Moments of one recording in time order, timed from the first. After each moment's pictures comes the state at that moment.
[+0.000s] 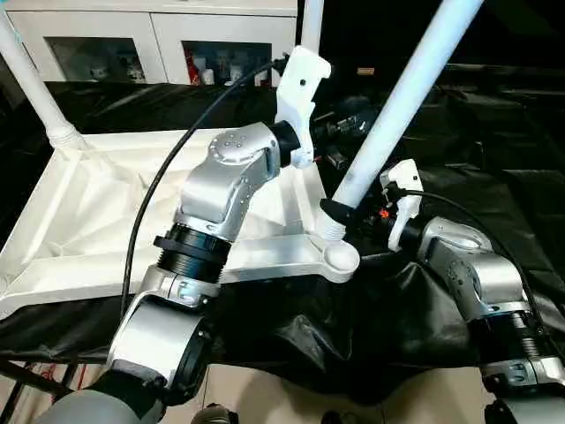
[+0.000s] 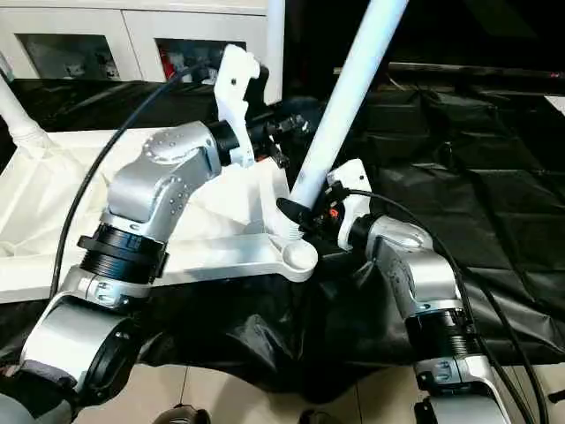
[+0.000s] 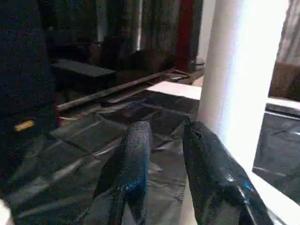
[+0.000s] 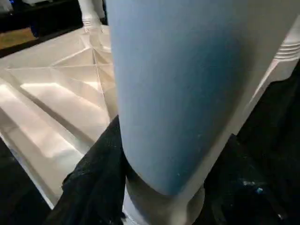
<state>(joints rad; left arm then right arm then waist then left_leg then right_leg) -0.93 0.05 -0.07 0.35 -0.20 0.38 -0.66 -0.51 -0.31 0.04 0.32 0.31 0.38 0.77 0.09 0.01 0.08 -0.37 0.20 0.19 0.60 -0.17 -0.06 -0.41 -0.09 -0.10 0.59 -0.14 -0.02</state>
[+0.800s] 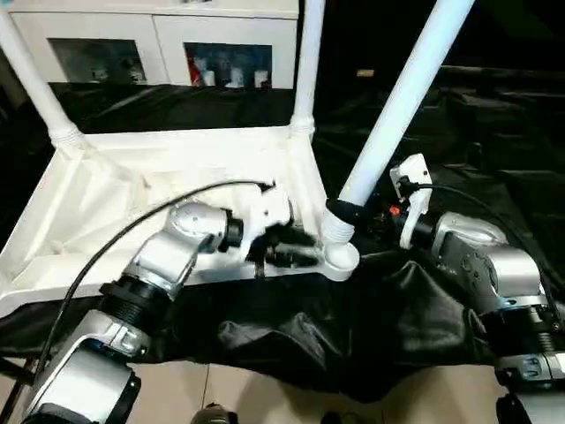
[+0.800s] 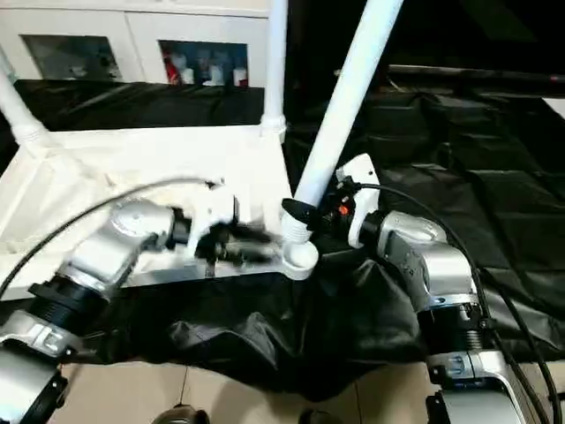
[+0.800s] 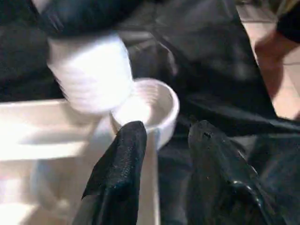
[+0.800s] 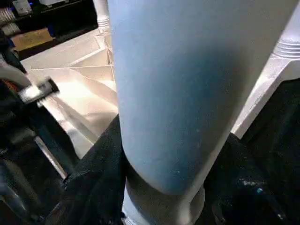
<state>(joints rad) -0.68 0.35 -0.37 0.47 -0.07 0.14 -1.20 -0.52 -0.37 0.02 0.27 0.36 0.47 0.85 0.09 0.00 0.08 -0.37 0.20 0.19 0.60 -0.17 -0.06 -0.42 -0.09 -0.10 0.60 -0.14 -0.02</state>
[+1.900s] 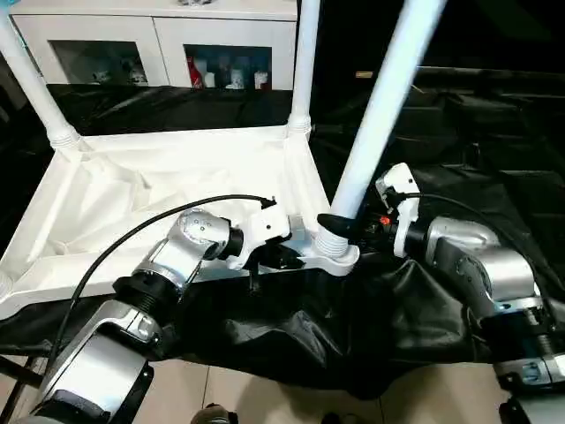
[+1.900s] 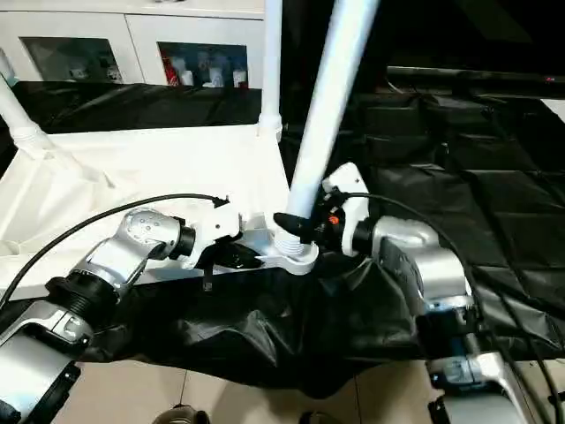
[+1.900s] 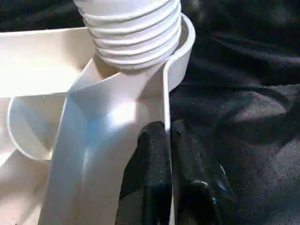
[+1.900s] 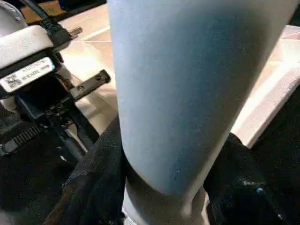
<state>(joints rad) -0.73 0.31 -0.39 0.73 0.02 0.02 -1.15 -0.52 -0.39 0.10 0.25 0.31 0.50 0.88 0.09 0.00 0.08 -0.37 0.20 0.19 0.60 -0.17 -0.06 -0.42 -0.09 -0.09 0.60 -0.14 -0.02</state>
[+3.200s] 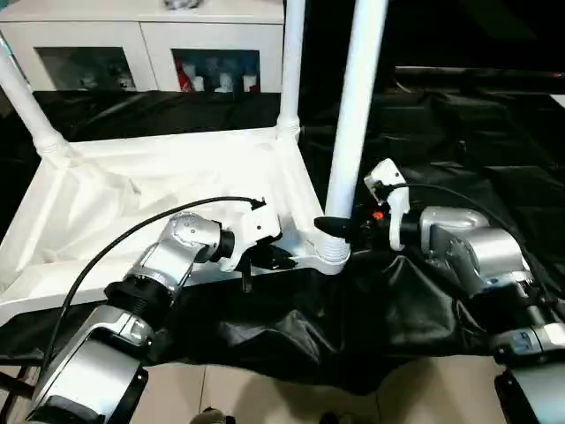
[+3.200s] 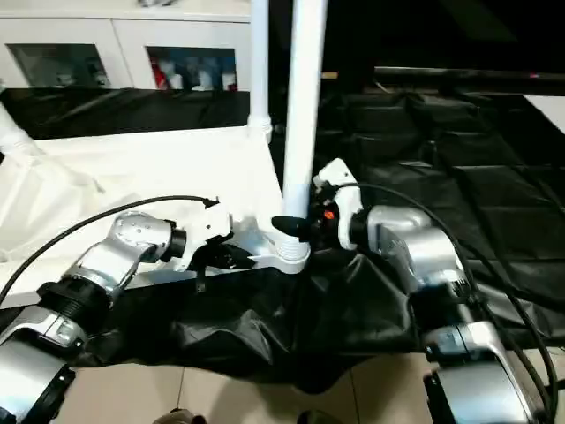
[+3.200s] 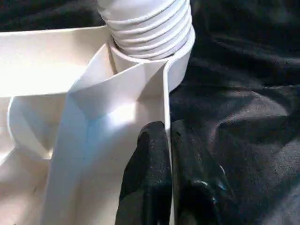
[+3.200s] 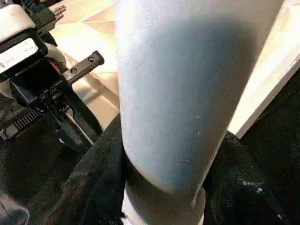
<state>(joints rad) -0.71 0.32 -0.36 0.72 0.03 0.02 -1.15 -0.66 -0.38 0.15 0.47 0.28 0.53 0.97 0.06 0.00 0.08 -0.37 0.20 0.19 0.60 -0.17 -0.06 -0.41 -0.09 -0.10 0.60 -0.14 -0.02</state>
